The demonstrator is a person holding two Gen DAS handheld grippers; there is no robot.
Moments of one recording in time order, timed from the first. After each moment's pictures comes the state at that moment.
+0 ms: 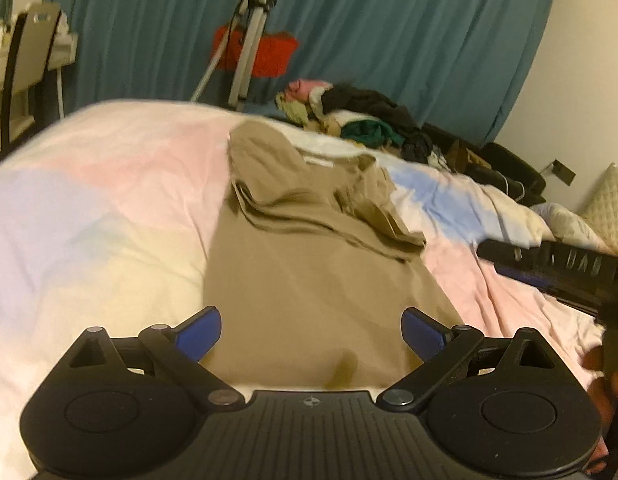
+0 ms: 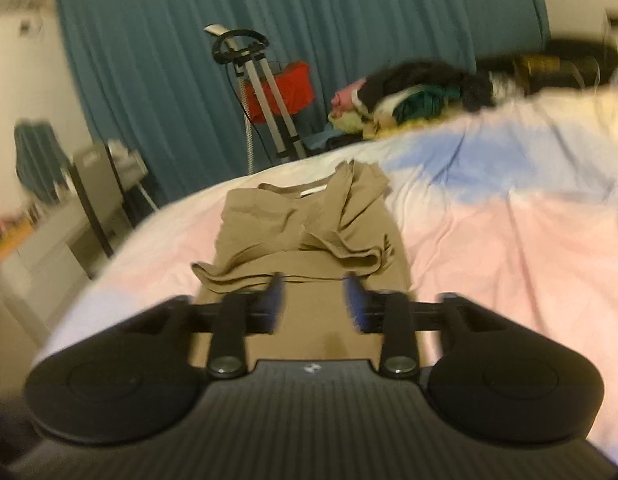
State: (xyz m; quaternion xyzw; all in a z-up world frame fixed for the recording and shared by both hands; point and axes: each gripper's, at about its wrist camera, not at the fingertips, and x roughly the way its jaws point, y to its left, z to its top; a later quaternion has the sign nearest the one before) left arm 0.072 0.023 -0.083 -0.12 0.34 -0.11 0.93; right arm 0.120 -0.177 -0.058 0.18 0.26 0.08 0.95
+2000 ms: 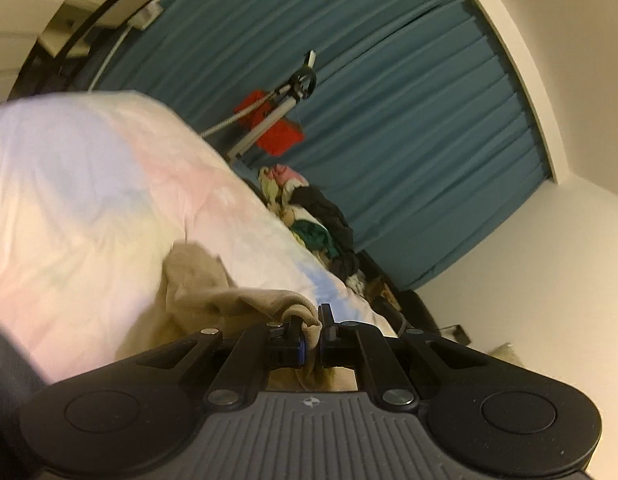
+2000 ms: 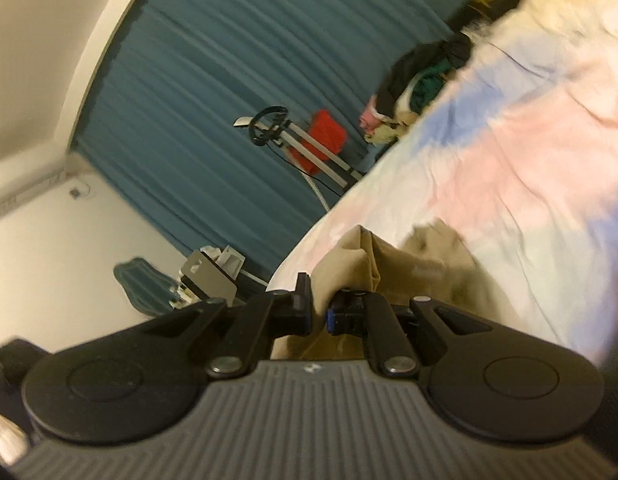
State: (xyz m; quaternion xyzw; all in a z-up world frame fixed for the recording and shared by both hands) left arm -0.115 0.081 -0.007 -0.37 0.19 -0.11 0.90; right arm -0.046 -0.222 -0.030 0.40 0.18 0.14 0.89
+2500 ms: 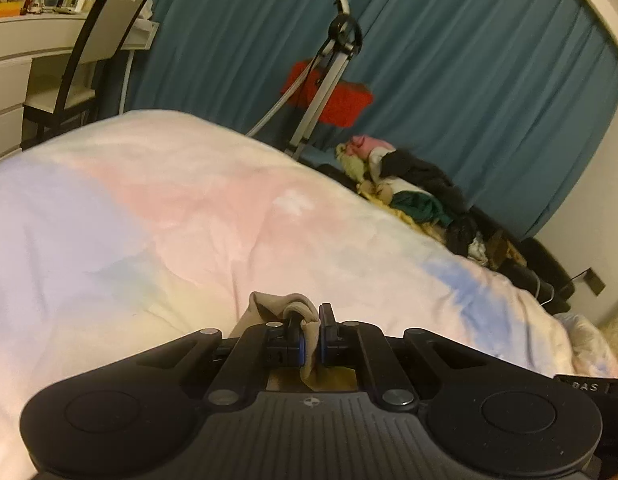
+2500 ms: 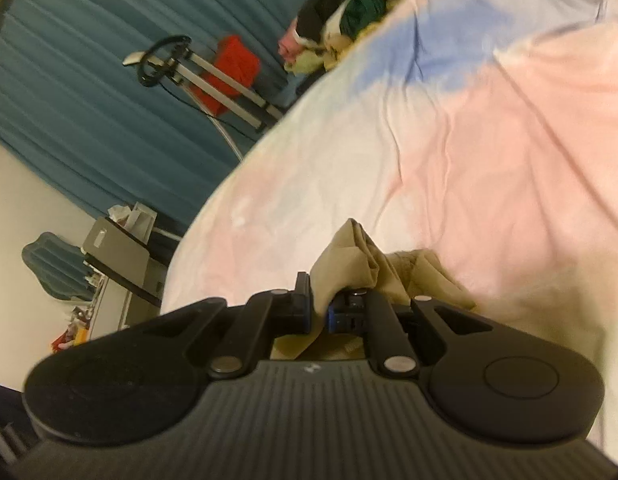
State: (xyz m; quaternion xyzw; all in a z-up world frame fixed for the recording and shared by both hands) left arm 0.132 0.058 -0.069 -0.23 0.27 -0.01 0.93; right arm 0.184 -0.212 -0.107 0.39 0.34 0.07 0.85
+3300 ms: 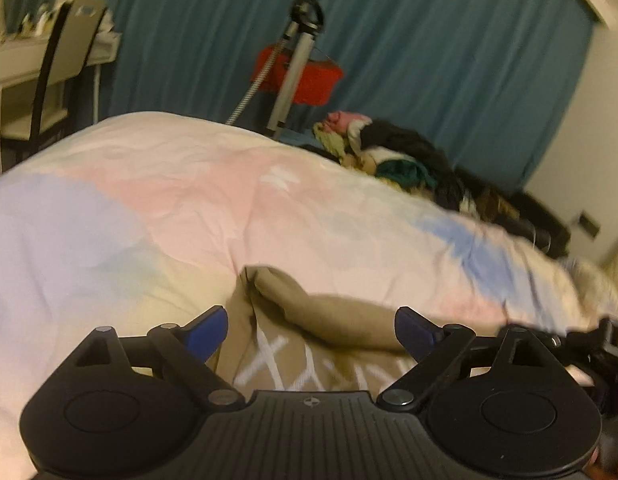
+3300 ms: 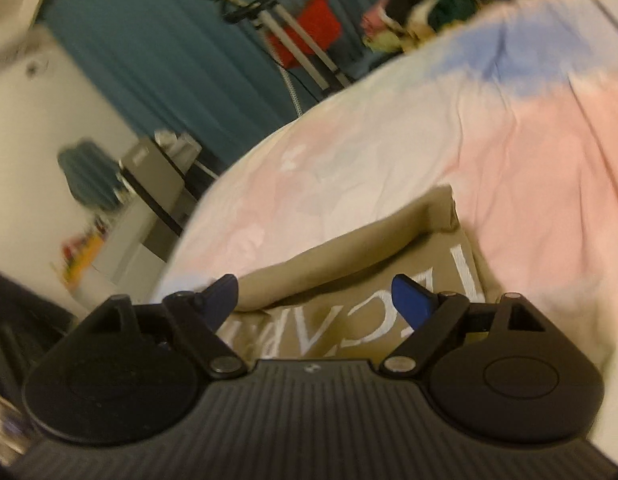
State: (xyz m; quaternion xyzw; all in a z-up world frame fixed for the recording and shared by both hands) left arm 0.101 0.044 -0.076 -0.14 0.30 -0.04 0.94; right arm 0.148 -0.175 -0.092 0.26 0.34 0.18 0.89
